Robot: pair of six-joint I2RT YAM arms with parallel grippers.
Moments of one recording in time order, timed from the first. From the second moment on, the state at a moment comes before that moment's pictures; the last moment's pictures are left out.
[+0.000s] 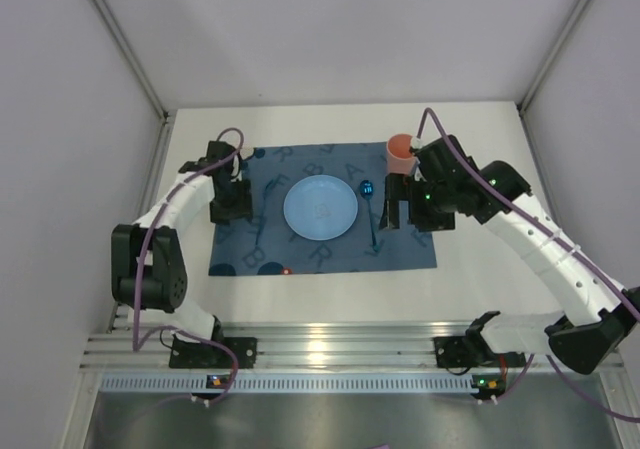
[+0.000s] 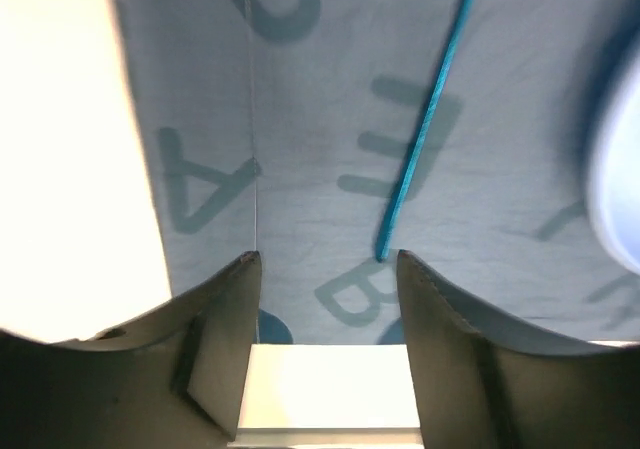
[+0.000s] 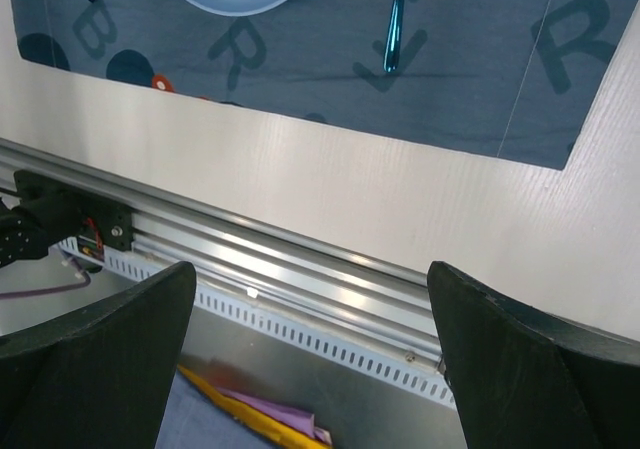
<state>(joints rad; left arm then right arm) -0.11 1.63 1.14 -0.78 0.00 -0.22 0.63 1.25 1.42 -1.17 -0.08 0.58</state>
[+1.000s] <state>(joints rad) -0.12 0.72 0.25 0.17 -0.13 -0.12 0.63 0.45 0.88 -0.82 0.26 0.72</state>
